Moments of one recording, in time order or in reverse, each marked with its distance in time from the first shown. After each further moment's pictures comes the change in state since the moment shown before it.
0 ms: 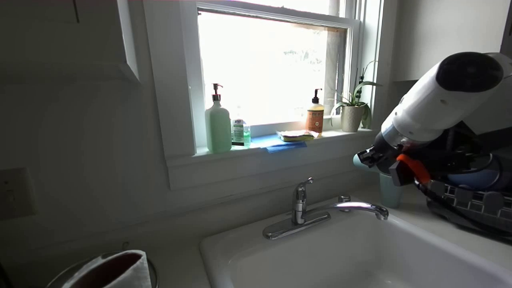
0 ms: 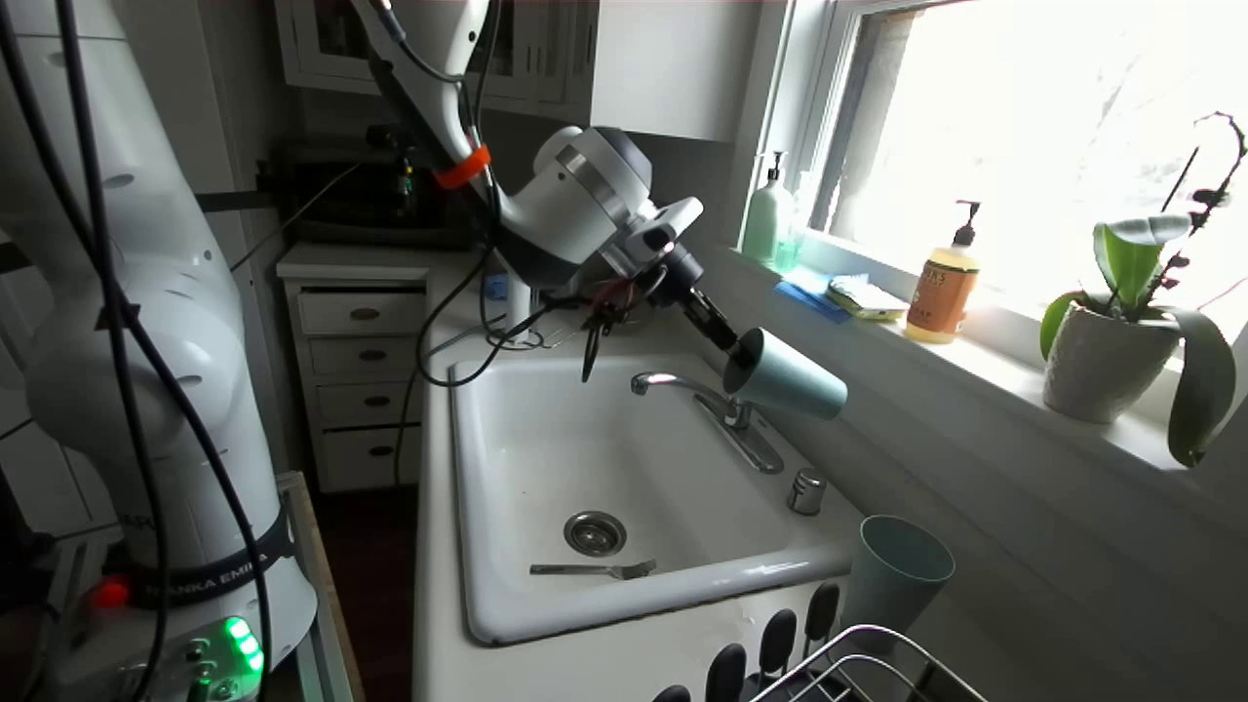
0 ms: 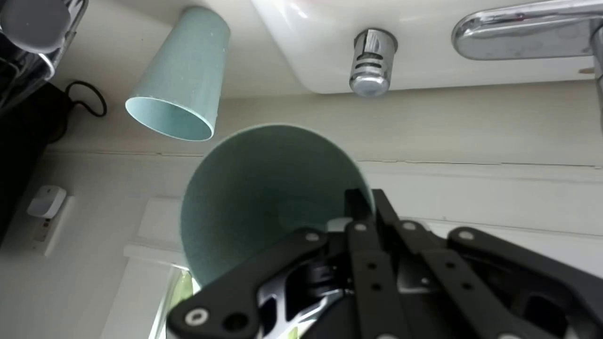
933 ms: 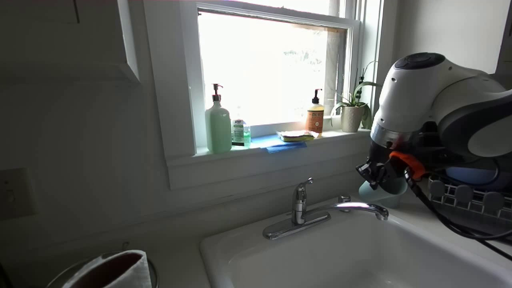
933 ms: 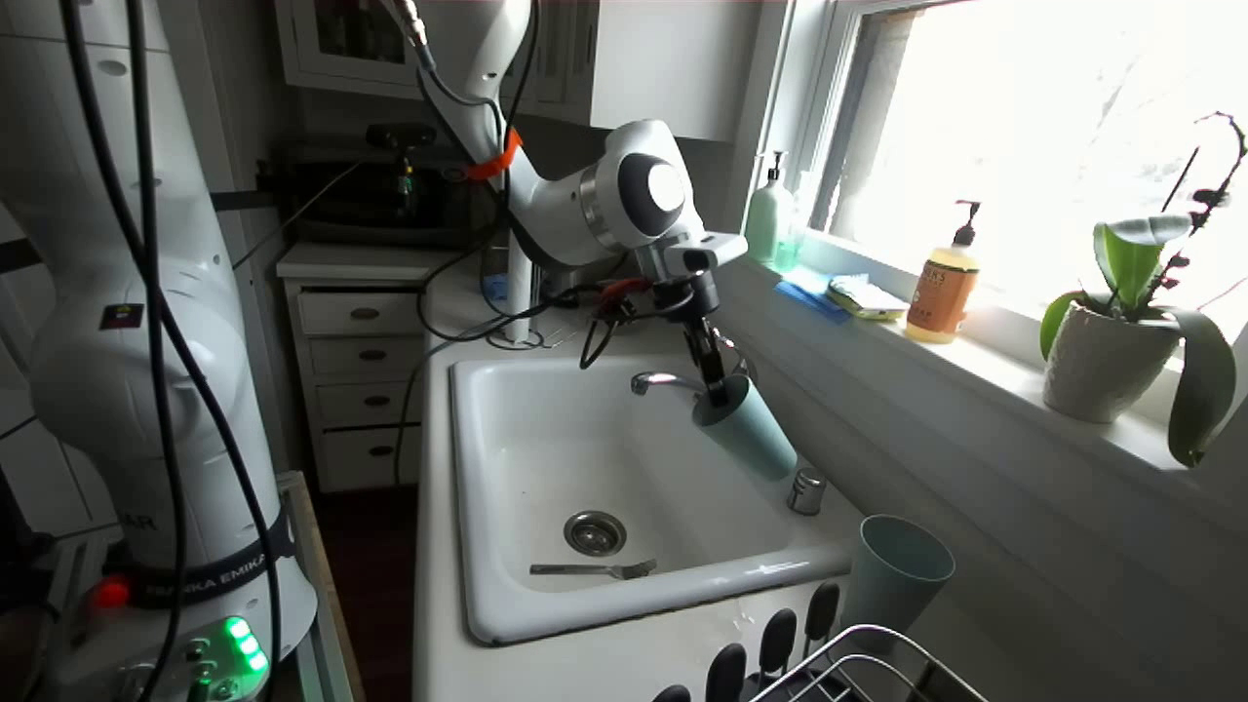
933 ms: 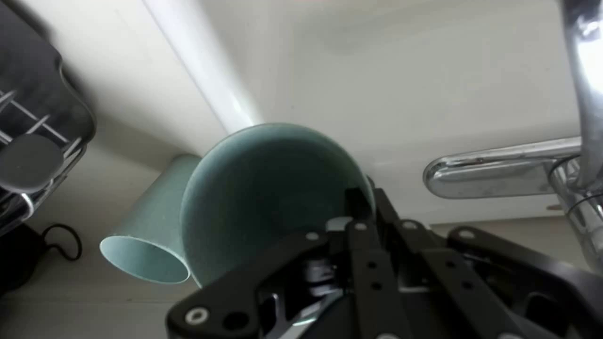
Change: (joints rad) arm 0.016 0.097 -0.045 0.060 0.700 -0.004 -0.601
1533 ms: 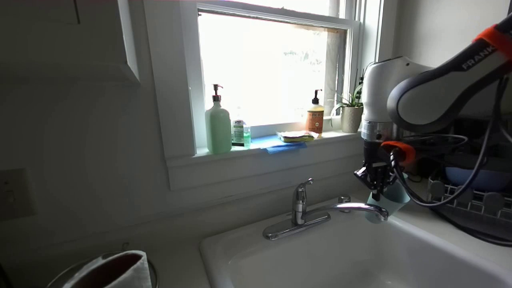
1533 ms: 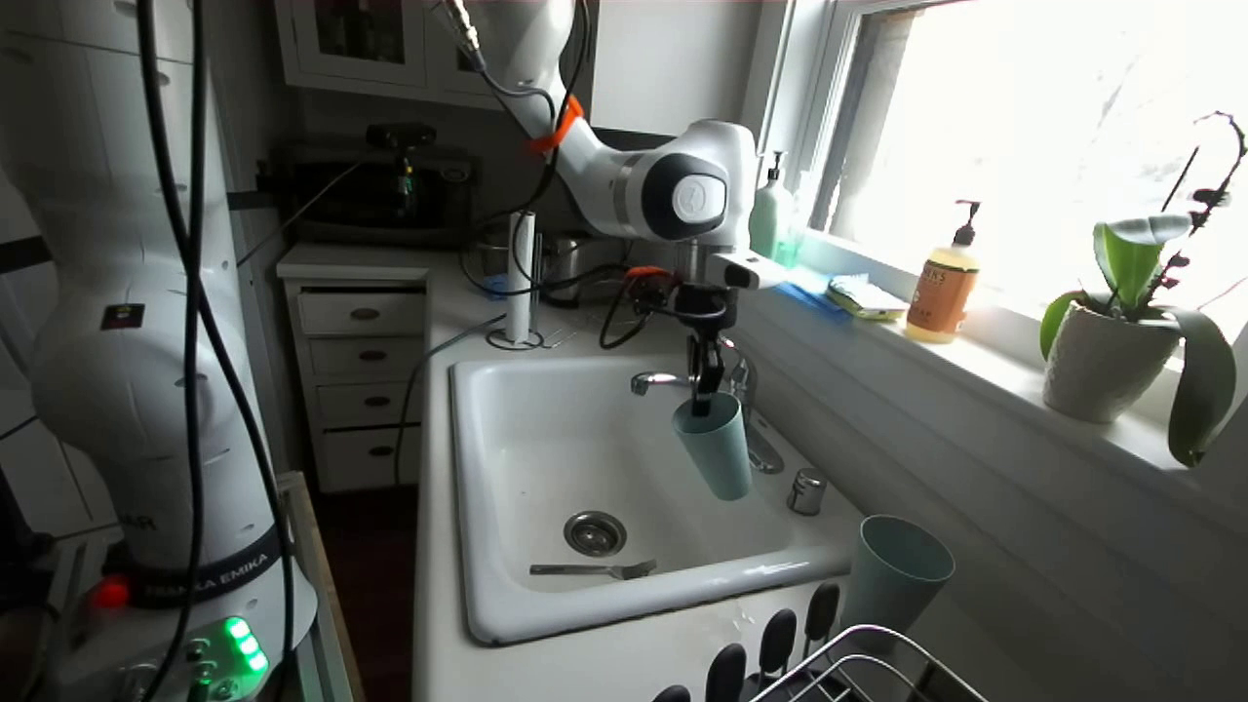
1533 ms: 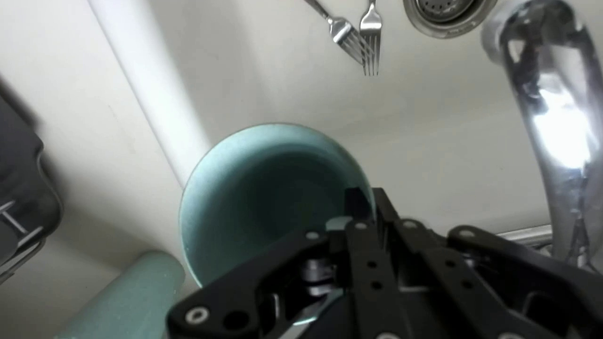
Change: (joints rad) arm 0.005 0.103 -0.020 0.156 0.524 -0.231 -0.469
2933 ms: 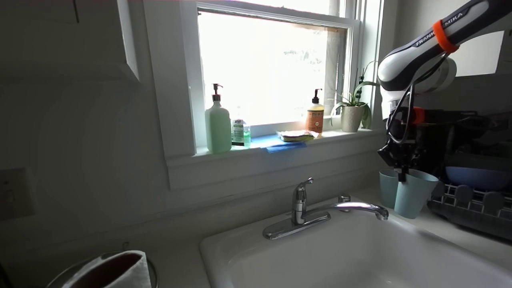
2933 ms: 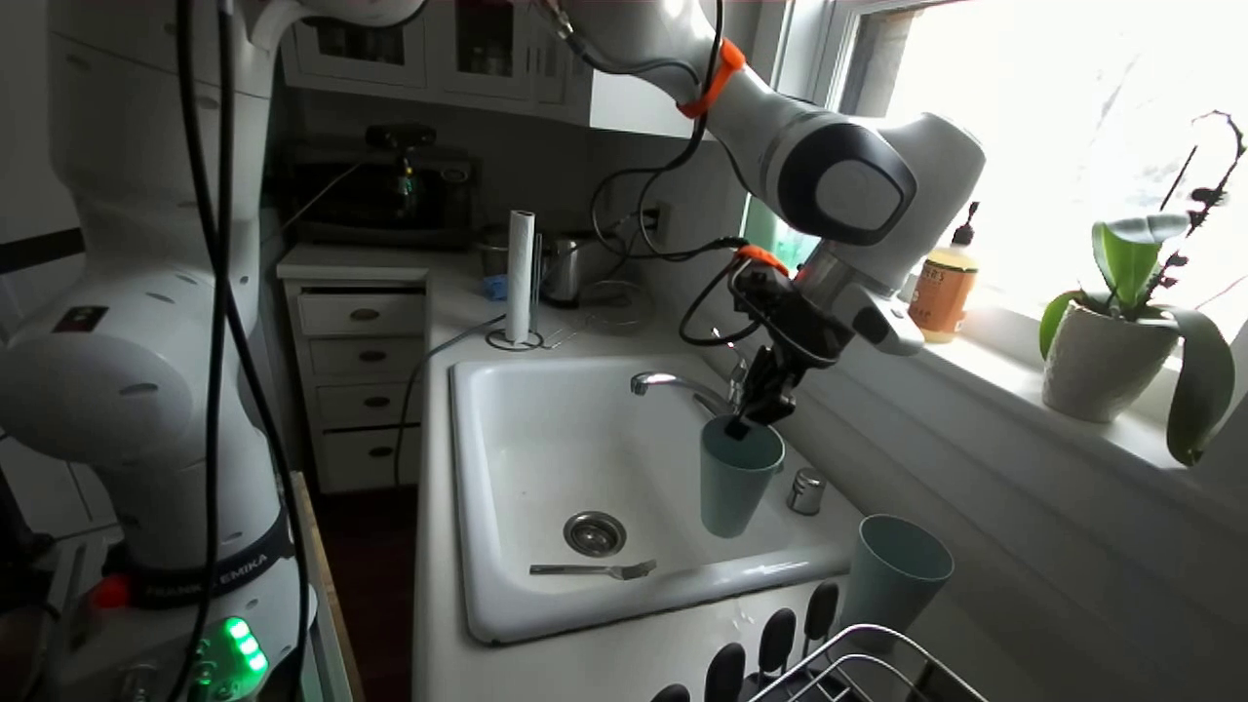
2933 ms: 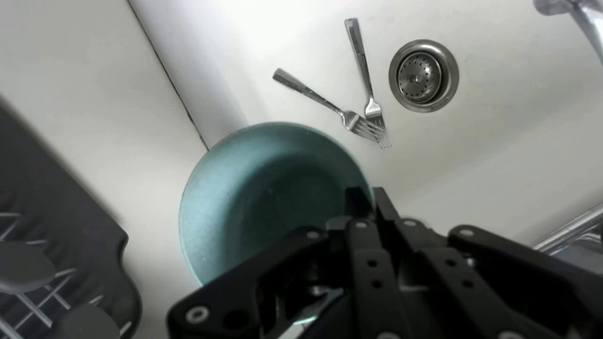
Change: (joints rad) arm -0.200 0.185 -0.128 0.380 0.409 -0.554 -0.351
